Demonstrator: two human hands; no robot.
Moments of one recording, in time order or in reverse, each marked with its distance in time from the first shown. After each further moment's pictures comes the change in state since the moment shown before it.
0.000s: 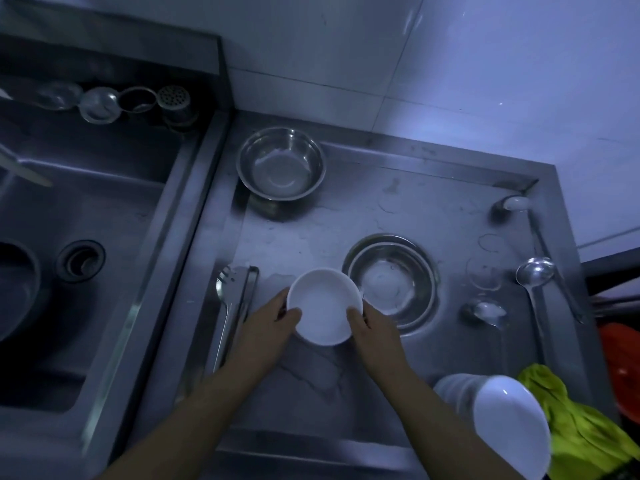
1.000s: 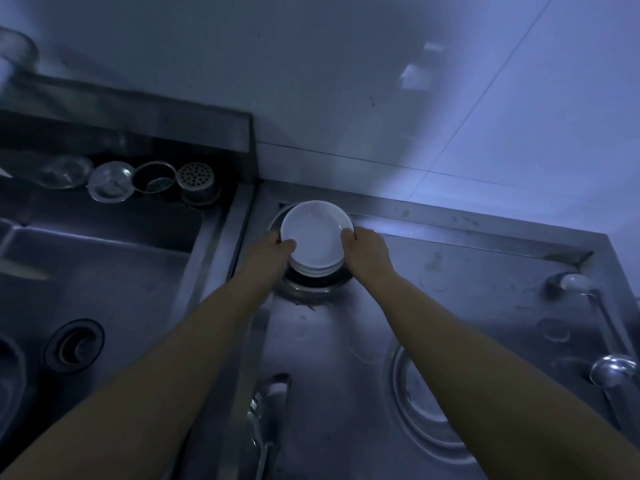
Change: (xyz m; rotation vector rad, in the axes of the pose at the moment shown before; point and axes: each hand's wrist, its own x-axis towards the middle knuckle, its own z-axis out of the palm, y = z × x) left_hand 0.237 0.087 -0.118 -0.188 0.079 -0.031; right_hand 0.257 -0.166 0.022 -0.228 0.068 -0.057
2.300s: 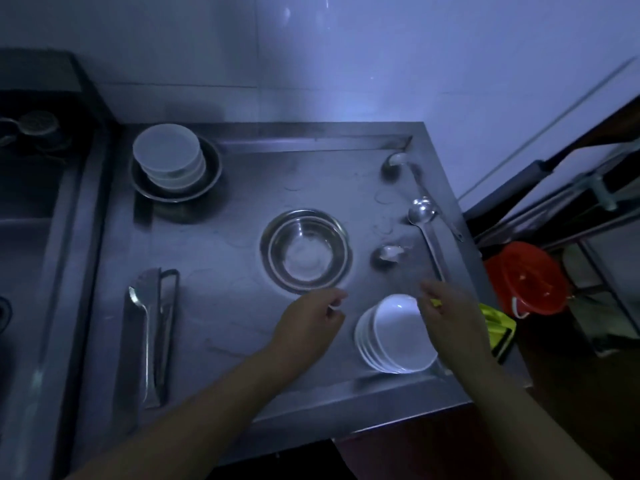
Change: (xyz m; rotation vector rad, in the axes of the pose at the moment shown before) left_hand -0.316 -0.077 0.218 0.505 -0.382 0.433; right_hand -0.380 0.259 -0.163 -0.081 0.381 0.207
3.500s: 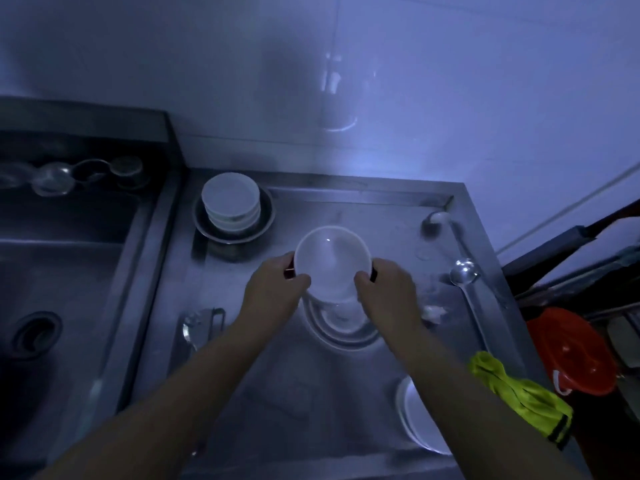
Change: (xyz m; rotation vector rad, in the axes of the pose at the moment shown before) left_hand 0.044 -0.002 -0.145 -0.126 0.305 -0.127; right_hand 0.076 -0.166 0.063 0.070 -0.056 -0.130
